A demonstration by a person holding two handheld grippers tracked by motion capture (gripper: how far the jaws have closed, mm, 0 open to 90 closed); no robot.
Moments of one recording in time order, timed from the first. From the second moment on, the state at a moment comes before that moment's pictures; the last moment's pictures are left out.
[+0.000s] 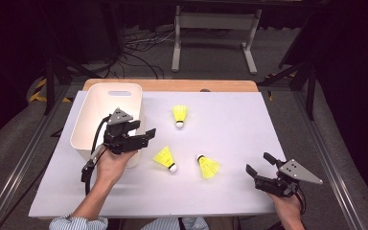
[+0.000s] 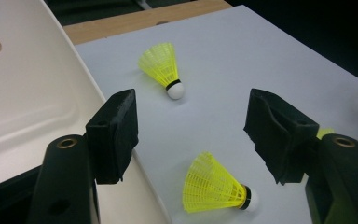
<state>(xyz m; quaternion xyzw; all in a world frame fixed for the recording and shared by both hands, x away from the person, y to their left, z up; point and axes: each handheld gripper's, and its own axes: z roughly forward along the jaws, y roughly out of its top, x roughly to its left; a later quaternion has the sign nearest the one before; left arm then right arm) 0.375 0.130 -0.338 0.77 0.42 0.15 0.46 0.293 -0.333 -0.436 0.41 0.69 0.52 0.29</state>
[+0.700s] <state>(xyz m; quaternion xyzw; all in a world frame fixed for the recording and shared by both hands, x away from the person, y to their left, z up) 0.381 0.107 -0.339 0.81 0.42 0.13 0.37 0.292 -0.334 -0.436 0.40 0.69 0.52 0.30</state>
